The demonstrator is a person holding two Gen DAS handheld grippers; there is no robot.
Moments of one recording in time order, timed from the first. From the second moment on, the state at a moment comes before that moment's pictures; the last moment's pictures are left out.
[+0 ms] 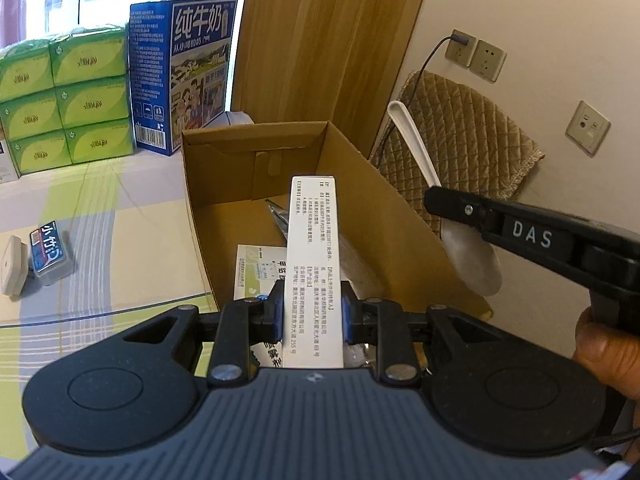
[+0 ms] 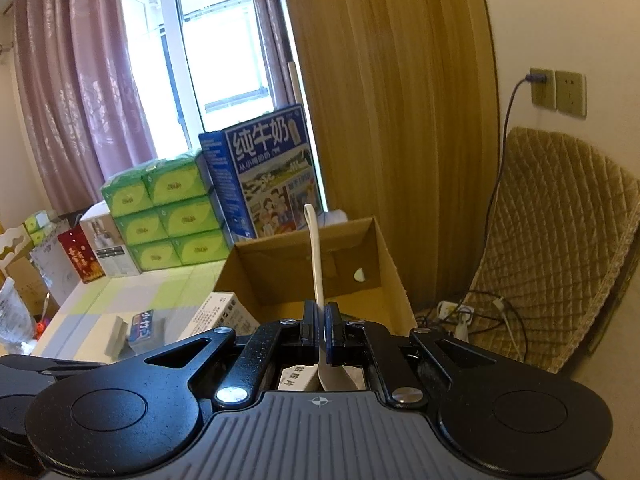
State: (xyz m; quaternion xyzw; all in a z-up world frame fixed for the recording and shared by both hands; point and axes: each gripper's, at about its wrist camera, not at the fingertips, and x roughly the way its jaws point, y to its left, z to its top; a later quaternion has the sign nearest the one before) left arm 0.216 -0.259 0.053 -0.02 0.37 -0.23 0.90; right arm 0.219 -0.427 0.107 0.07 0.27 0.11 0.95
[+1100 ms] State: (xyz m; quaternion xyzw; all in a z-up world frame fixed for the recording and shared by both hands) left arm 0.174 -0.174 0.067 -0.02 0.35 -0.15 0.92; right arm 0.177 -0.410 0.115 0.09 0.27 0.12 0.95
